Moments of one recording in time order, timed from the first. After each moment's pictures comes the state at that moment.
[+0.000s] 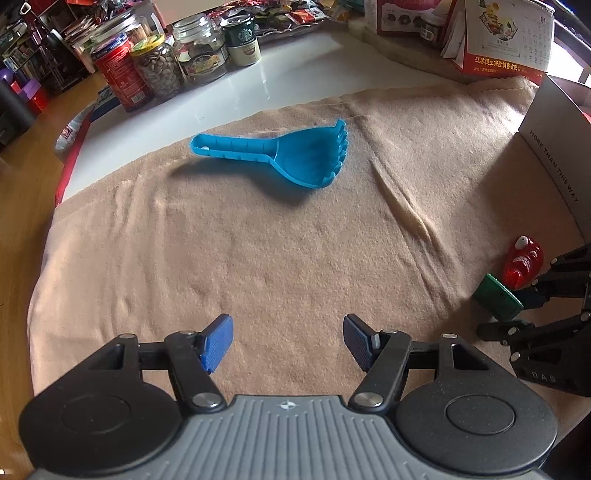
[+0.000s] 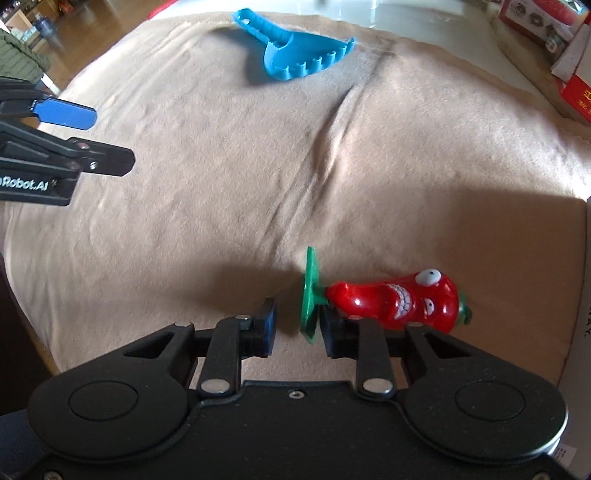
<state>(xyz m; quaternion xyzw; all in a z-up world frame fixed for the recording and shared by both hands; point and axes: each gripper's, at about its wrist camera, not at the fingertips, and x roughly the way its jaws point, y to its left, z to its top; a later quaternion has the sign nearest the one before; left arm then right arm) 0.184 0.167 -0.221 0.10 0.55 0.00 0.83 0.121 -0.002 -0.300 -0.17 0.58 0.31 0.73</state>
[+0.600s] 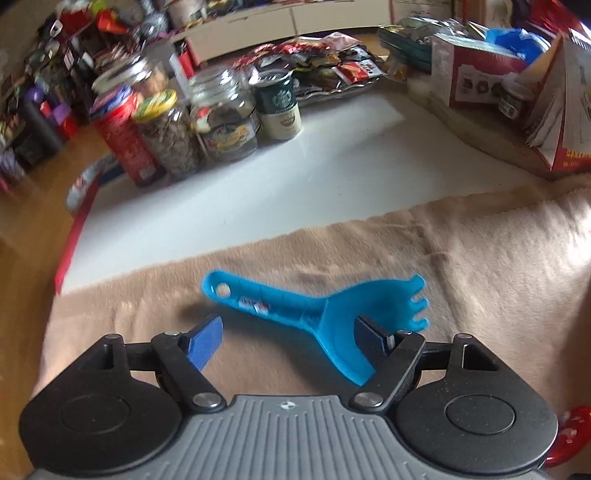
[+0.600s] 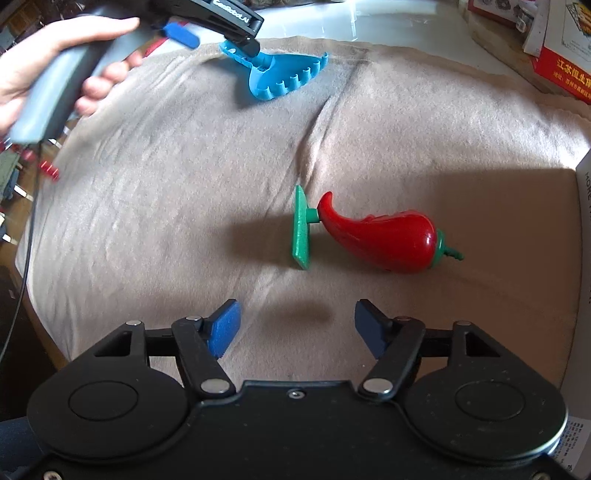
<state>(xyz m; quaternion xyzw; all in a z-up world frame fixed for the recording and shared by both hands) 0.342 0.173 -0.238 0.13 0.47 0.05 0.87 0.127 -0.034 -0.289 -0.10 0.57 0.32 0.75</state>
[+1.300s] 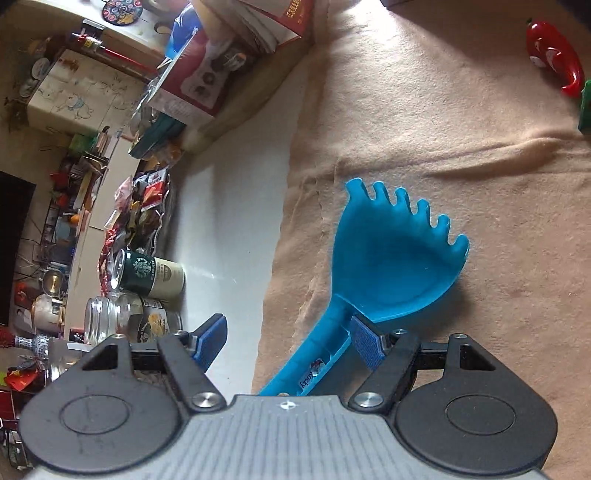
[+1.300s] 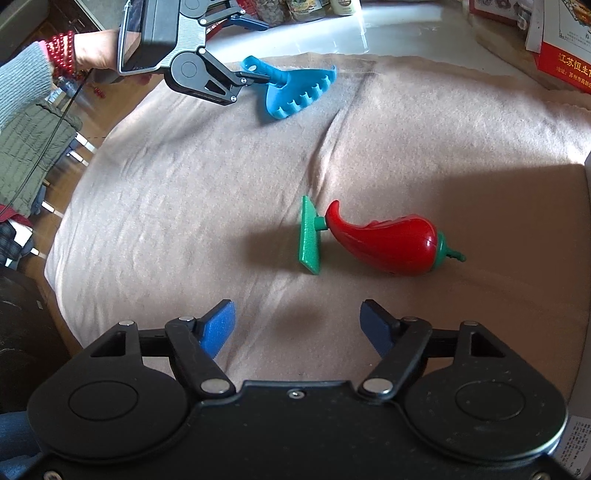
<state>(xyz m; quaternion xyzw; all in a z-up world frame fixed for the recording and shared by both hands) 0.323 0.188 -0.288 0.55 0.29 -0.28 0.73 0.129 -0.049 -0.280 -0.06 0.56 0.36 0.74</state>
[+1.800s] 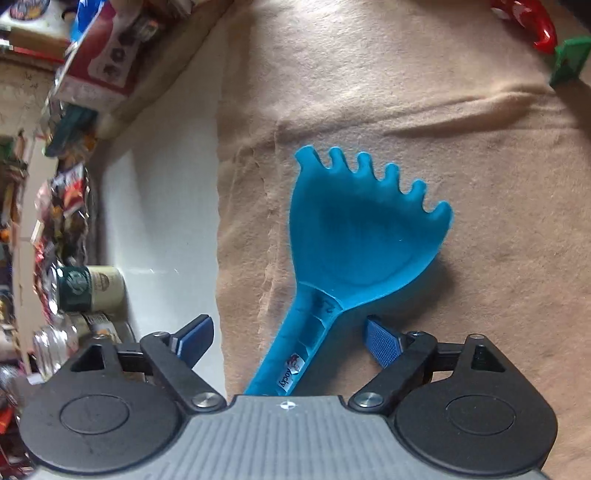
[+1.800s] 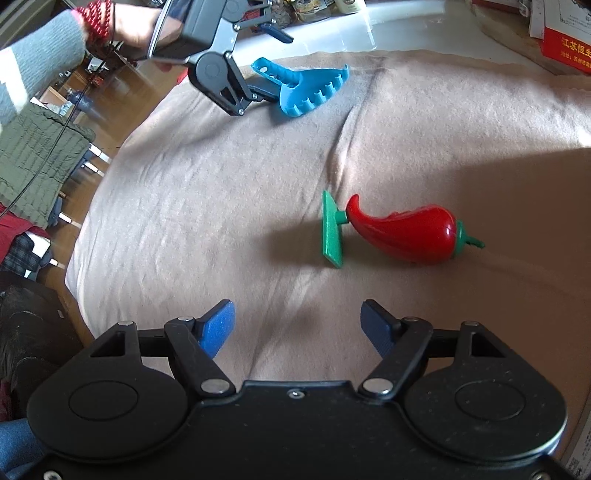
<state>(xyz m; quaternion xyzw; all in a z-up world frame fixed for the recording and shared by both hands) 0.361 0.166 -0.302 0.58 0.39 -0.34 0.63 0.123 -0.054 -0.281 -0.02 0.57 0.37 0.73</state>
